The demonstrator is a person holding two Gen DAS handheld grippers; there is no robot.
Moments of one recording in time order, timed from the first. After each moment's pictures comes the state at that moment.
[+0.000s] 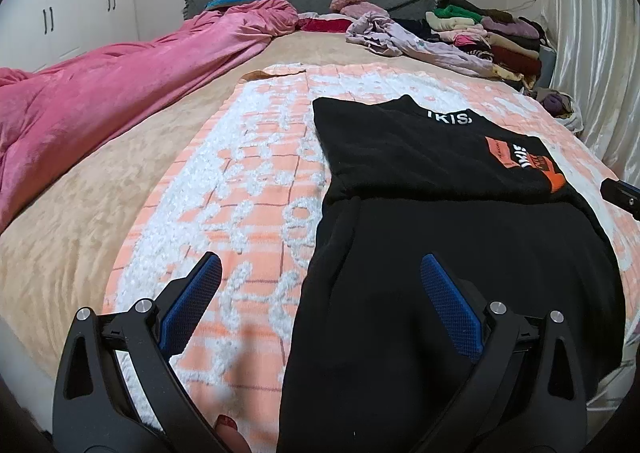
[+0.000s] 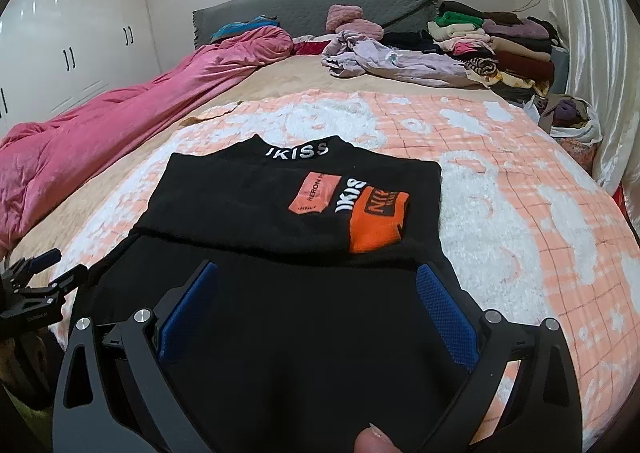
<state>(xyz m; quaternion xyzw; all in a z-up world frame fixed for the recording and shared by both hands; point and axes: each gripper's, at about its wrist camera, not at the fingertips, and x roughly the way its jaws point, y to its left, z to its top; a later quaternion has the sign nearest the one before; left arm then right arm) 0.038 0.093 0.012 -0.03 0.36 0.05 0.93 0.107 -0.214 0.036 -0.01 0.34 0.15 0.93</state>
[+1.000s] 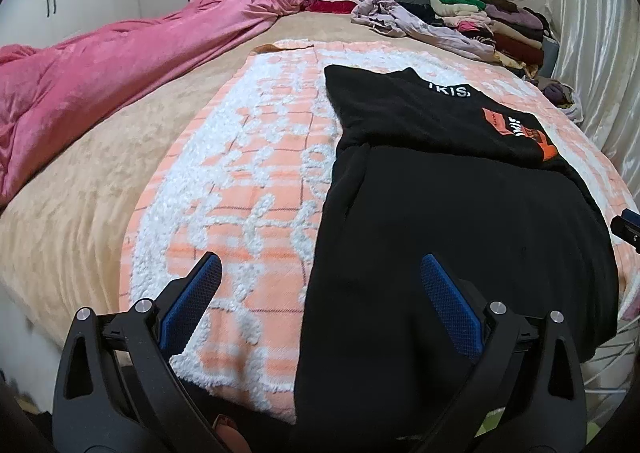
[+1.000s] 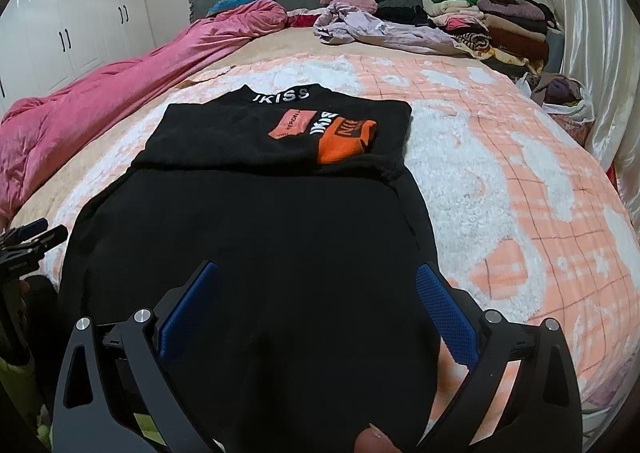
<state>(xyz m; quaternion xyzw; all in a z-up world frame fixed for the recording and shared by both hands) -0.004 0.103 0.004 -0.04 0.39 0.05 0.92 0.053 -0.252 0.008 -0.02 0.39 0.14 0.91</state>
